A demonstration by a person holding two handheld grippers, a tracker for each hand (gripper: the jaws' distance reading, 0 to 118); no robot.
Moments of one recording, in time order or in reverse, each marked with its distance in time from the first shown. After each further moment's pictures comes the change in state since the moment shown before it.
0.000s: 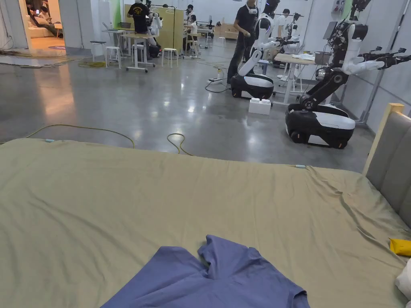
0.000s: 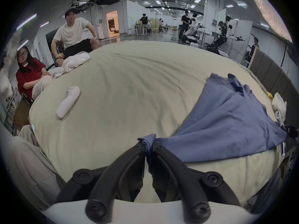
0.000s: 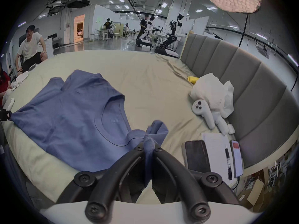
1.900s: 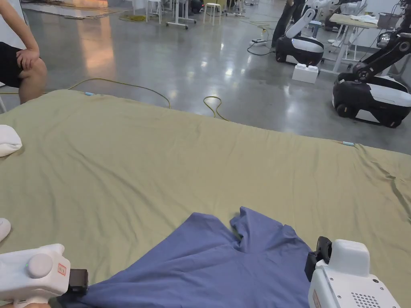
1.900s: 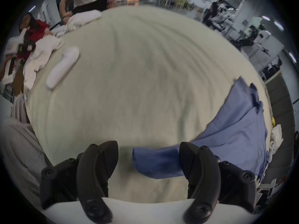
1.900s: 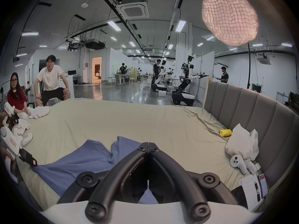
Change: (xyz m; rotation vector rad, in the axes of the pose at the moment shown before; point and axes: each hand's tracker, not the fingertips) left arm -0.019 0.043 -0.058 -0.414 0.019 0.252; right arm -0.146 0.120 0.028 0.461 0.168 -0.049
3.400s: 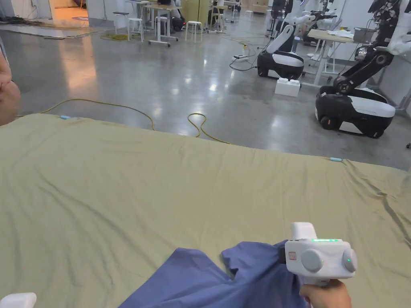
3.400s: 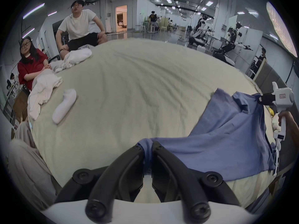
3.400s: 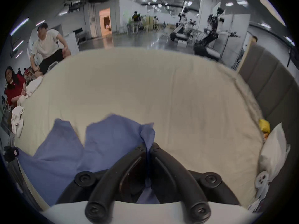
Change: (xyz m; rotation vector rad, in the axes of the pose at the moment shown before) left arm 0.026 -0.003 0.042 0.414 -0.050 -0.157; right arm 0.033 0.021 -0.230 -0.478 0.148 0.067
